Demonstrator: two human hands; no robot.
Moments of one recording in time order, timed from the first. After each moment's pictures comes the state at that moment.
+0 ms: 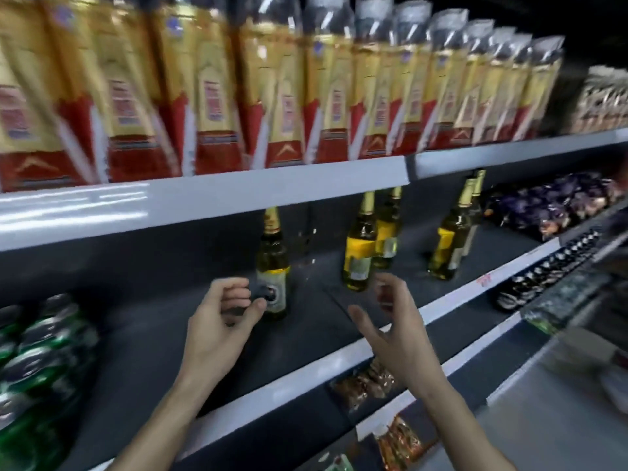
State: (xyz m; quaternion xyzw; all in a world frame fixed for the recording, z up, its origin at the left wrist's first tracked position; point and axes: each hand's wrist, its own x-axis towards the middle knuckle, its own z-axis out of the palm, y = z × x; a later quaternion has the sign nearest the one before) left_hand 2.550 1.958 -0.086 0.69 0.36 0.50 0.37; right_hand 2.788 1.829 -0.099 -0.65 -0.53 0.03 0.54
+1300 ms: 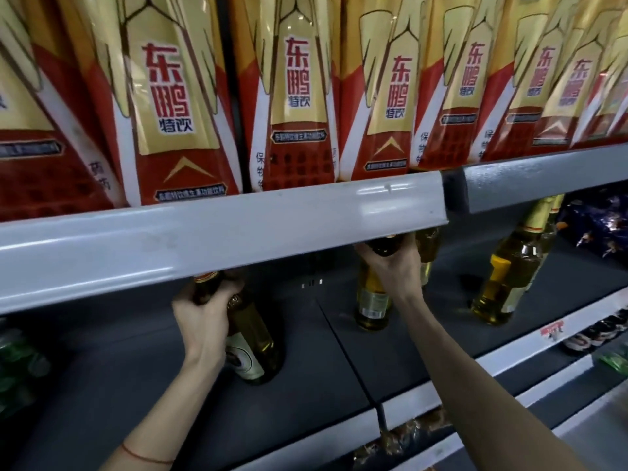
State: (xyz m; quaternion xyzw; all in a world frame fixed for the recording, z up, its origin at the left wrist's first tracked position) left_hand 2.655 2.077 -0.098 0.45 0.40 0.67 0.43; right_hand 2.944 2.052 -0.083 -0.64 -0.46 0.05 0.62
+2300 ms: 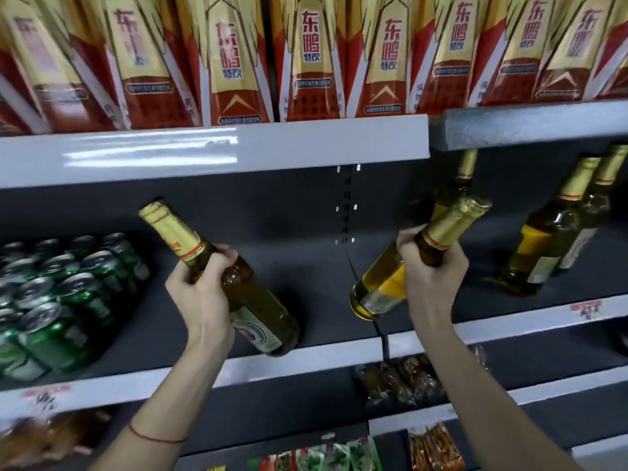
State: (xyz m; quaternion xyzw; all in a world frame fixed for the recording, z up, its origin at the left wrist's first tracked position) left_hand 2.621 1.943 -0.080 0.37 0.39 0.76 0.36; right_hand 2.879 1.919 -0.086 -0.45 -0.42 0.14 0.78
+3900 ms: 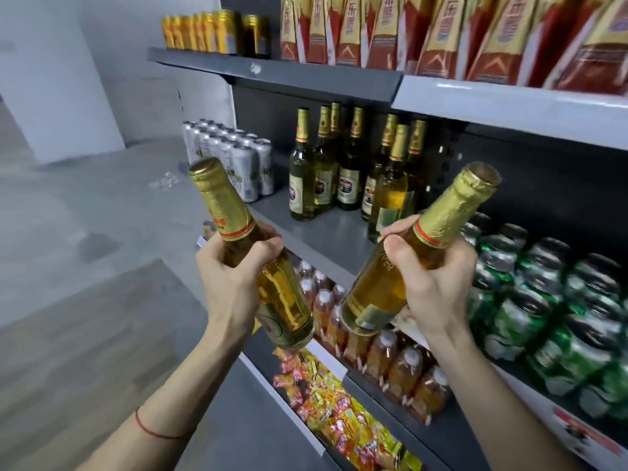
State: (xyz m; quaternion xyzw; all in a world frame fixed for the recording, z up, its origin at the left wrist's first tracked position) left_hand 1.961 1.740 -0.076 0.31 0.52 0.79 0.00; right_hand 2.127 1.880 -0.067 -0.12 -0.67 0.46 0.58
